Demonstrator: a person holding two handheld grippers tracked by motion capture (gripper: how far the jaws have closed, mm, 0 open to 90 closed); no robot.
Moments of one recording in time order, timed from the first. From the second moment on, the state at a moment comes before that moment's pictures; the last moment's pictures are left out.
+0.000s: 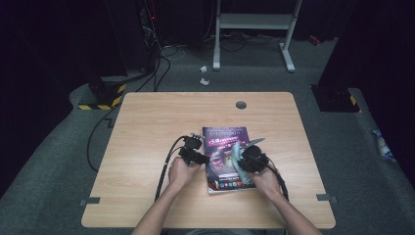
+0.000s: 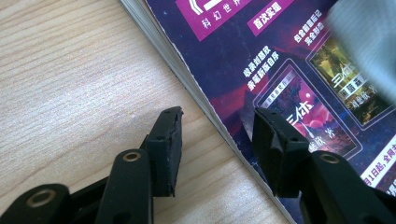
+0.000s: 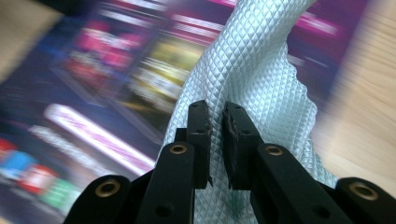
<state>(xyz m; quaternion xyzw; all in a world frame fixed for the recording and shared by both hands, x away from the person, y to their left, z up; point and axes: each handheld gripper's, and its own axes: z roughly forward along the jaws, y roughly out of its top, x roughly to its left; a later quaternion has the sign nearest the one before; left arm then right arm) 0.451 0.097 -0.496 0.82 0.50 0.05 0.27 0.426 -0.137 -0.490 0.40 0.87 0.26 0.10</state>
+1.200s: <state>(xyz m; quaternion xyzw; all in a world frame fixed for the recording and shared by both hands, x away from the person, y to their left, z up) 0.455 0.085 -0.496 0.82 0.50 0.06 0.28 0.445 -0.218 -0.497 0.50 0.80 0.31 0.09</state>
